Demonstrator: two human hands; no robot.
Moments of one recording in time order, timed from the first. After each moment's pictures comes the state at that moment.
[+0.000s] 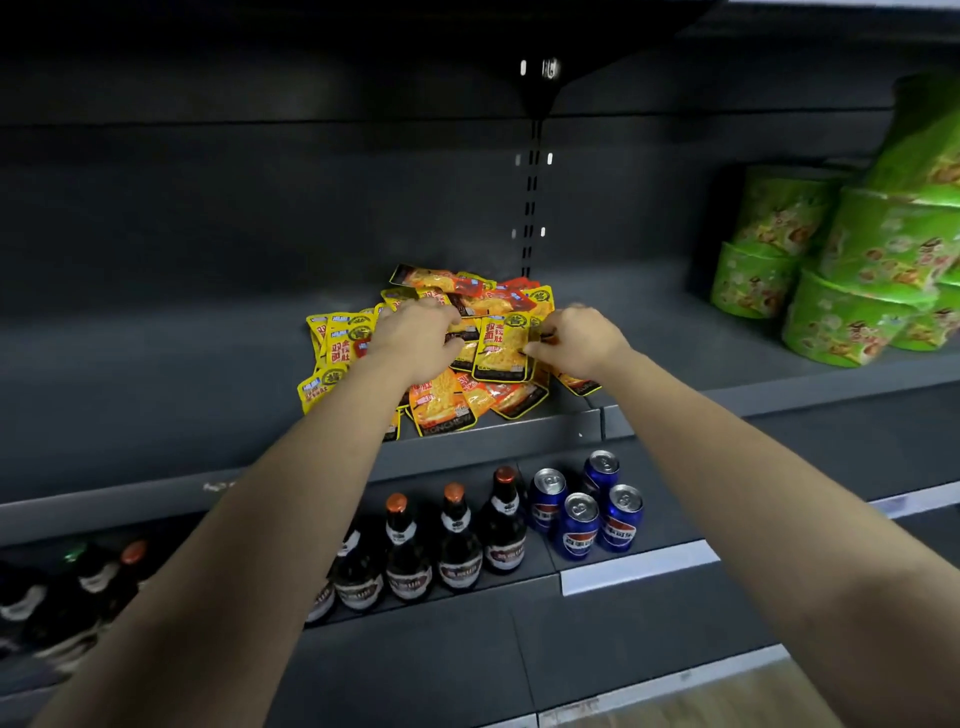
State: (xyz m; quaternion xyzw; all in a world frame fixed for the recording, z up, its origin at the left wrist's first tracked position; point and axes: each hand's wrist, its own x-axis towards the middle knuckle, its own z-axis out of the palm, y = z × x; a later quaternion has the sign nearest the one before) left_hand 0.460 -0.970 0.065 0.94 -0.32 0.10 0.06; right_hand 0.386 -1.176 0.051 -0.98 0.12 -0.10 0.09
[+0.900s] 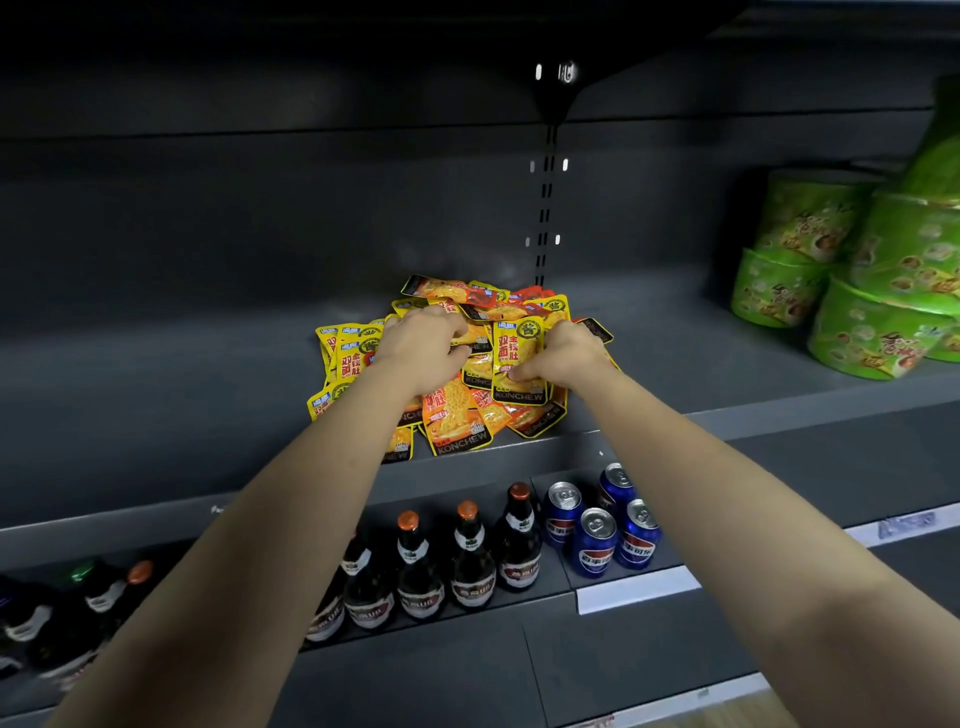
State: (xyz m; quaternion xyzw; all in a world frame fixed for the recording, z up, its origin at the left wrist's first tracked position) left_hand 0.480 -0.966 0.060 0.93 -0.33 0.11 0.08; right_hand 0.423 -1.147 0.043 -0.93 0.28 -0.05 0.23
